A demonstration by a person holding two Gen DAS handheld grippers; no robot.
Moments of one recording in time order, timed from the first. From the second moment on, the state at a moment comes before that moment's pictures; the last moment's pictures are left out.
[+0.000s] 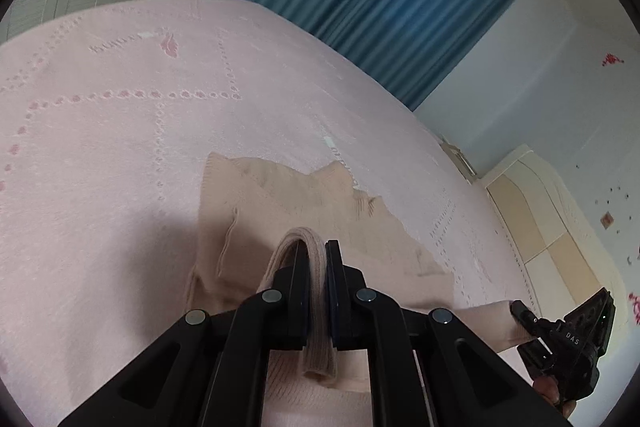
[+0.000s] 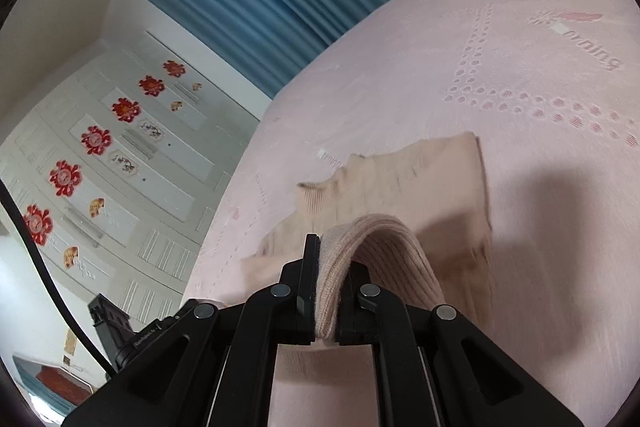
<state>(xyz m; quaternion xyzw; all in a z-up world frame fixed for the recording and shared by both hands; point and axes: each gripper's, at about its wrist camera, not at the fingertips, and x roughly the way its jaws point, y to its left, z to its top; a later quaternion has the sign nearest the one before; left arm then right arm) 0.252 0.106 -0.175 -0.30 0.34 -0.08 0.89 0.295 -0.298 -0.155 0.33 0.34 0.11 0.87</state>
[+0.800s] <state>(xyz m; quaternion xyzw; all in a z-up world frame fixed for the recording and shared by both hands) 0.316 0.115 -0.222 -0.33 0.39 -0.06 0.86 0.368 -0.301 -0.210 0.24 0.41 0.10 0.88</state>
